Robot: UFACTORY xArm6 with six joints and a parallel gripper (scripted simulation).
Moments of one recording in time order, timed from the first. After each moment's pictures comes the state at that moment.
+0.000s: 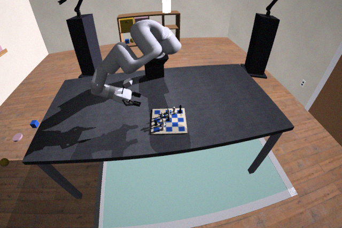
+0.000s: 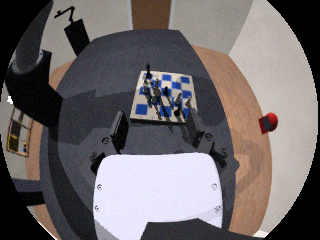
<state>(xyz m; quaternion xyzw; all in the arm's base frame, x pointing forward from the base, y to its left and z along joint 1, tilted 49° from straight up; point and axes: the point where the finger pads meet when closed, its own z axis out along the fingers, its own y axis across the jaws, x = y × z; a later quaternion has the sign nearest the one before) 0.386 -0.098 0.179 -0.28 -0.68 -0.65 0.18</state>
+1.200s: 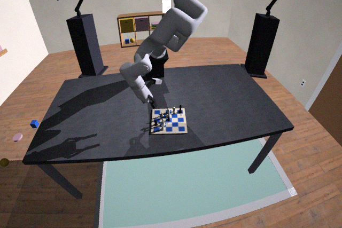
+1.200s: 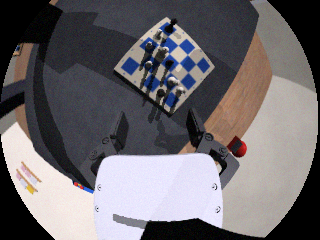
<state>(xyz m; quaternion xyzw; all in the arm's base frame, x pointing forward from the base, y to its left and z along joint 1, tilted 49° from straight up) 0.405 -0.037 0.228 -0.26 -0.86 -0.38 -0.20</state>
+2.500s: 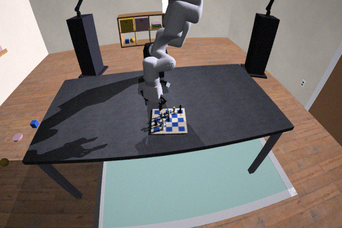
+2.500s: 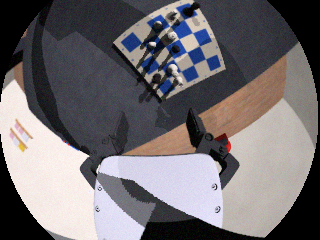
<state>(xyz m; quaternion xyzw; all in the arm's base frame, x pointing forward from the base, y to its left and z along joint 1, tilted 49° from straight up) 0.413 -0.013 0.247 -0.23 -0.88 -0.24 -0.34</state>
